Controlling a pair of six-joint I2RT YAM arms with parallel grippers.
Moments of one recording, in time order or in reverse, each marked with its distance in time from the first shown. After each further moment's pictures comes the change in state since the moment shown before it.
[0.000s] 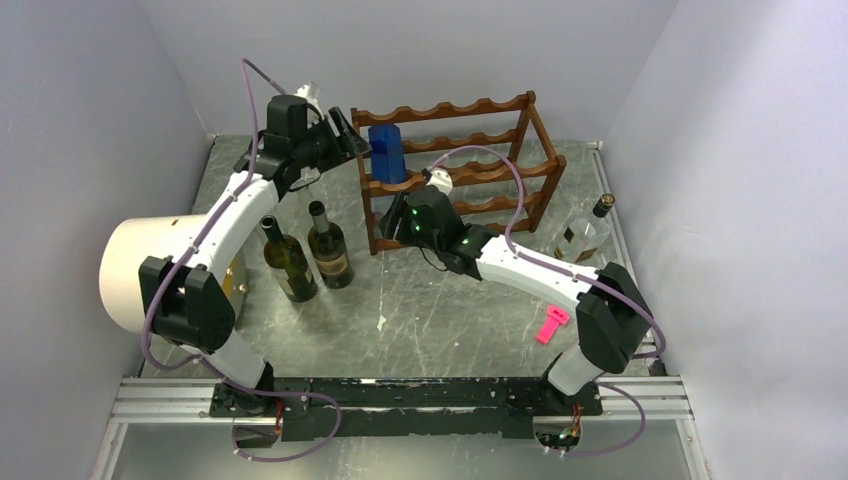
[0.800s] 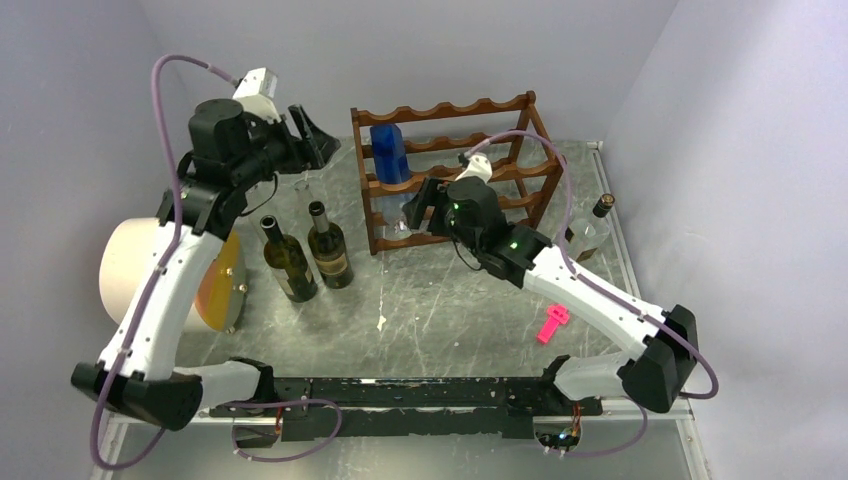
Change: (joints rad) left arm 0.008 -0.349 0.056 -0.195 -0.029 0.240; right arm -0.023 -0.261 -0.001 -0.160 0.071 -0.117
